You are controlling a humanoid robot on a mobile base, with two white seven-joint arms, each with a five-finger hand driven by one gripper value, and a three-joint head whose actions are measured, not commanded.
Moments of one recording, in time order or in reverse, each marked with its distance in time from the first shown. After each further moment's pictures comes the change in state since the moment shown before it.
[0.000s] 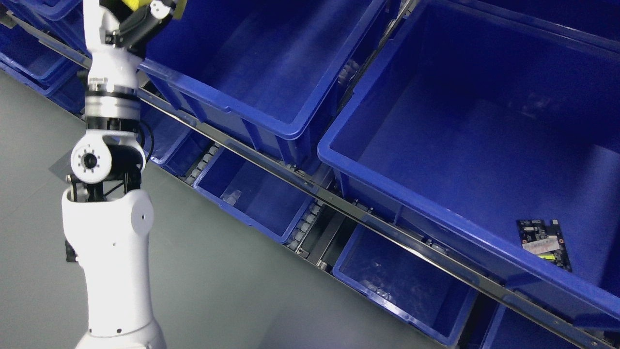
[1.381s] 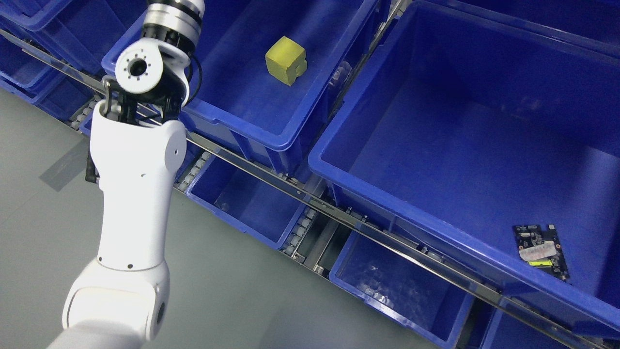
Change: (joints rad) left arm -0.165 0.000 -0.218 0.136 -0.003 0.003 0.081; right arm 0.000 0.000 0.000 0.000 0.000 0.000 0.000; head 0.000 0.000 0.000
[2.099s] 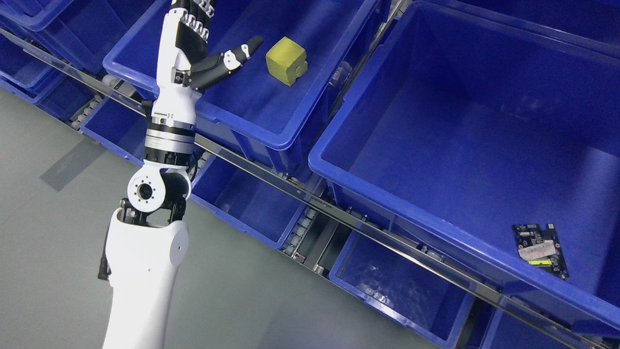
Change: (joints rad) left arm 0.382 0.005 0.042 -0.125 -0.001 -0.293 -0.059; right arm 0.000 0.000 0.000 0.000 0.000 0.000 0.000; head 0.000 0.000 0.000
